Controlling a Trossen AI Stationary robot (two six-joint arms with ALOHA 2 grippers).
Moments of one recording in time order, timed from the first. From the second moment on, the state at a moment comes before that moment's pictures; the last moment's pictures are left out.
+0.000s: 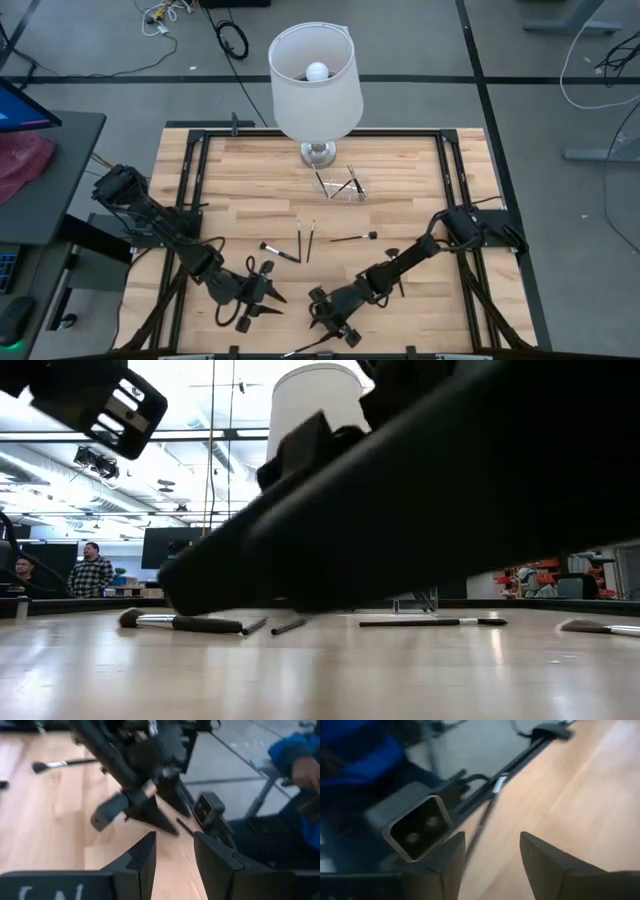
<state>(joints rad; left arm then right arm) -0.74 1.49 0.65 0.44 -0.35 -0.30 0.52 2.20 1.22 0.47 -0.19 -0.07</state>
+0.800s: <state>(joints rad) -0.74 1.49 0.65 0.63 -0.50 -0.30 0.54 2.25 1.22 0.48 -0.17 -0.09</state>
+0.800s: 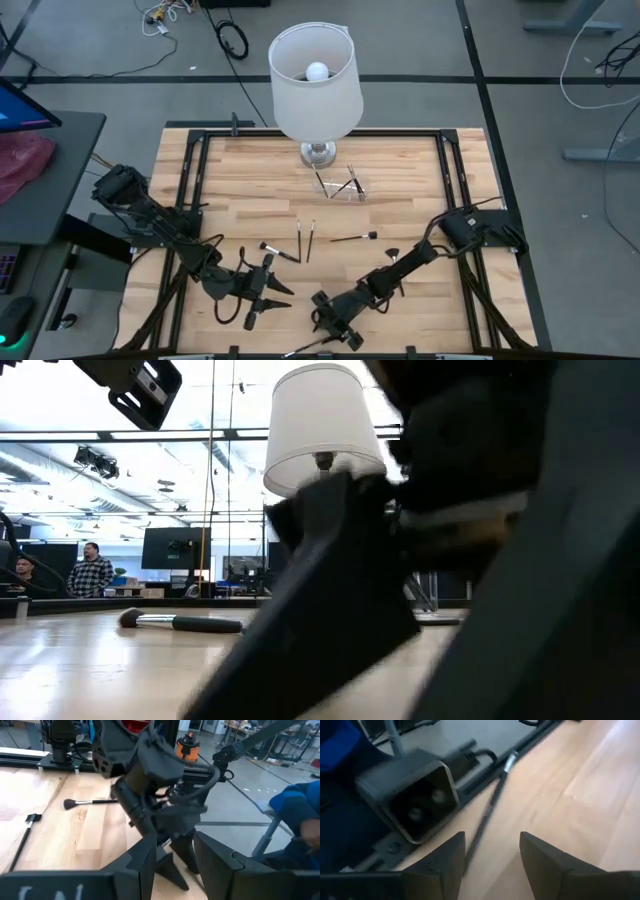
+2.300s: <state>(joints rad) -0.67 1.61 0.65 0.17 -0.58 -0.85 0.30 2.15 1.22 0.20 -0.01 -0.13</state>
